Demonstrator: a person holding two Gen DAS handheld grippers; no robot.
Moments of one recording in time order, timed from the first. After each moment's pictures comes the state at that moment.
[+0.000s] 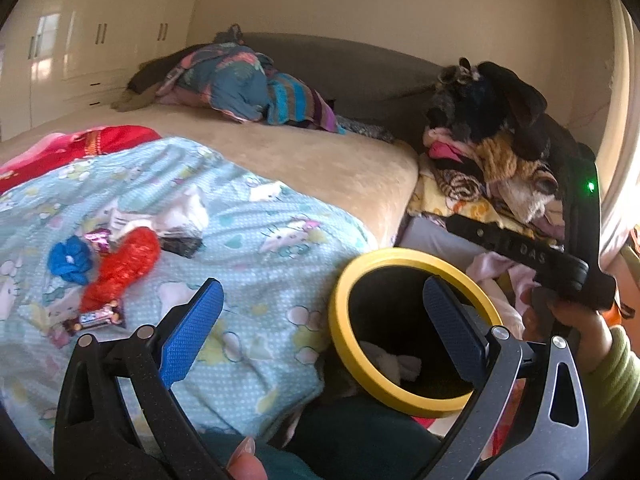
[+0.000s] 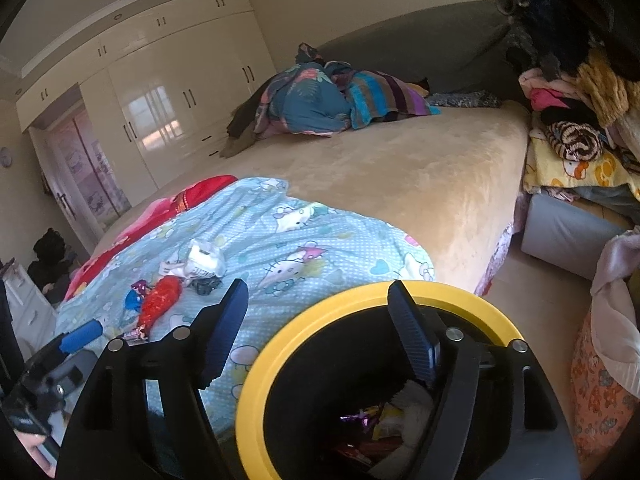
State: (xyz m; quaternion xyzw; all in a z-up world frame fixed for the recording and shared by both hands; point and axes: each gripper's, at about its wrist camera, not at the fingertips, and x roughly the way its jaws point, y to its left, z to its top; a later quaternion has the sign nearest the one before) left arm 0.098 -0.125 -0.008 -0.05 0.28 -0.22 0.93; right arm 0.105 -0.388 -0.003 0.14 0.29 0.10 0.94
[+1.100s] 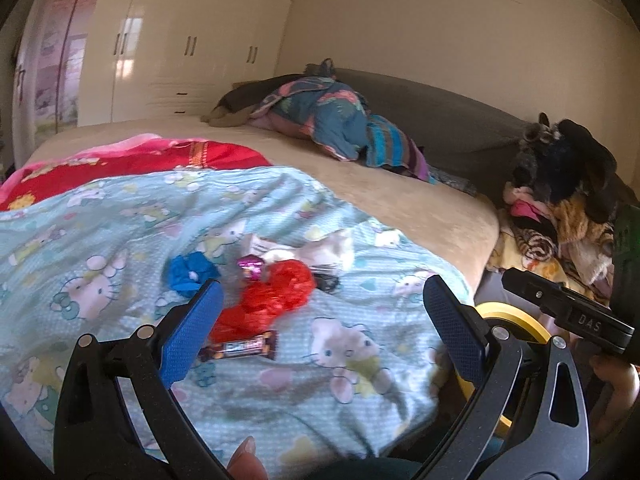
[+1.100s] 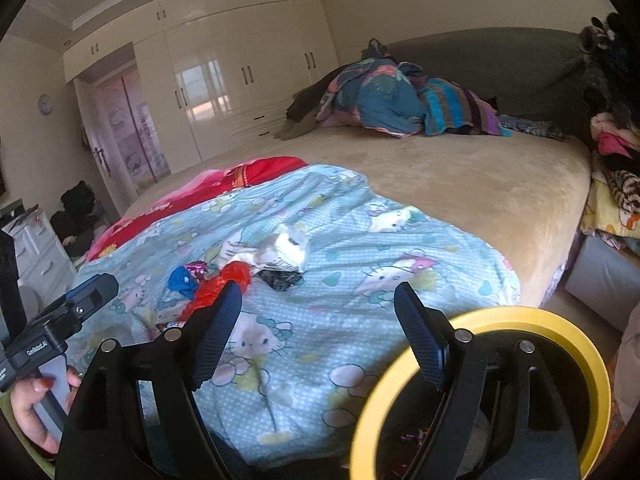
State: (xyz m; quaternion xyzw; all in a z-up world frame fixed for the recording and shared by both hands) left arm 0.113 -0.002 -0.004 -0.09 0.24 -0.07 0.96; right arm 0.135 -0.262 0.006 0.06 0.28 0.18 0.94
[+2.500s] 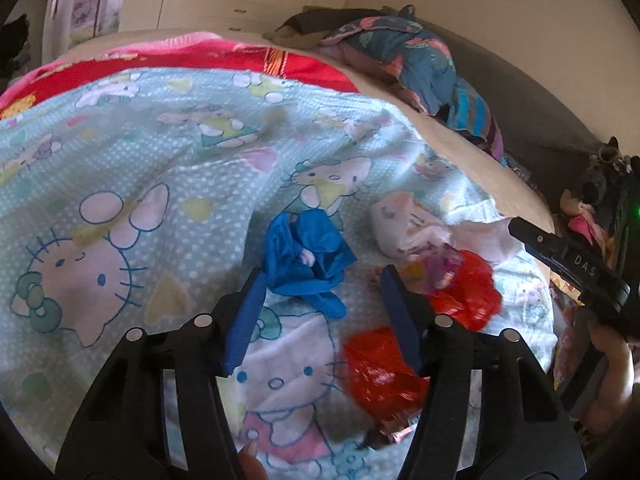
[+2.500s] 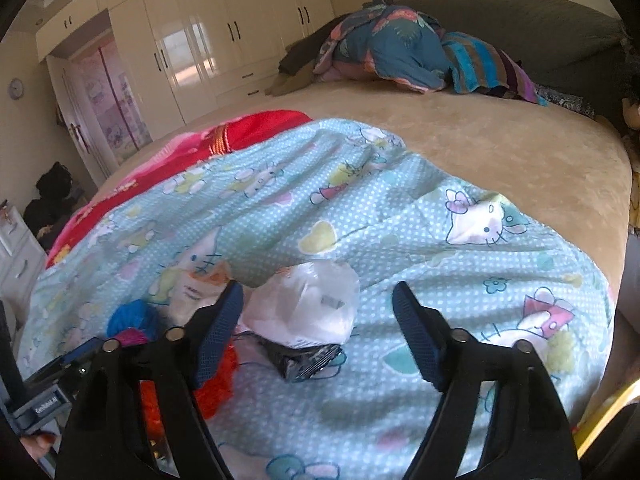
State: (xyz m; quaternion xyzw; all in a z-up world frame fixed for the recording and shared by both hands) left arm 0.231 0.110 -0.096 -0.18 0.36 0.00 0.91; right arm 0.316 -0.155 -0.069 0.06 0.37 0.16 0.91
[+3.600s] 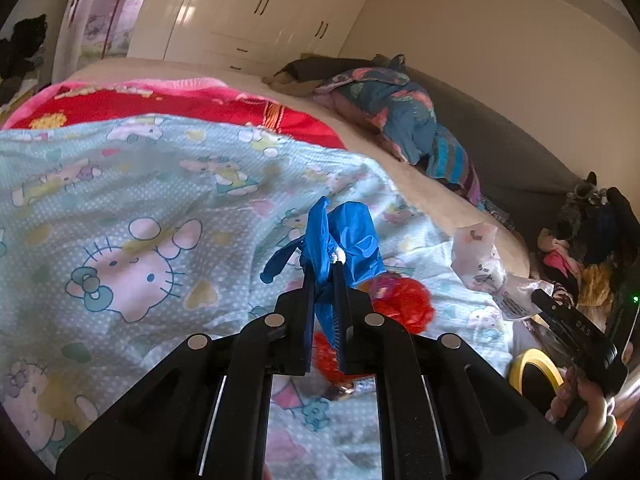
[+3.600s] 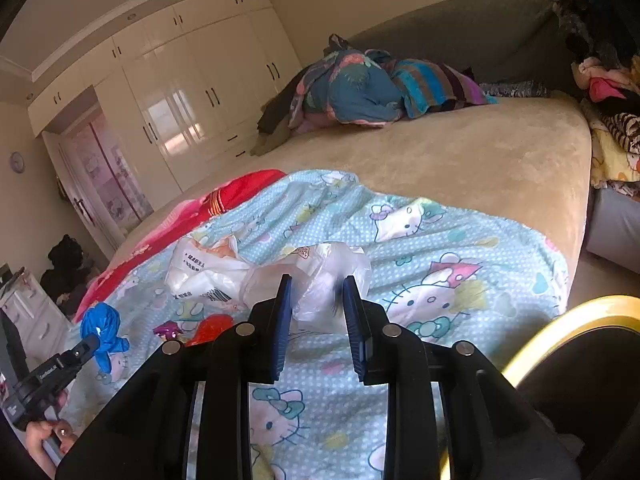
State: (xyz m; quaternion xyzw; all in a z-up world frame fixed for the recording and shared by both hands) left arm 0.158 0.107 -0.035 -0.20 0.27 -0.01 0.94; right arm 0.210 -0.249 -0.030 0.16 0.28 0.14 0.94
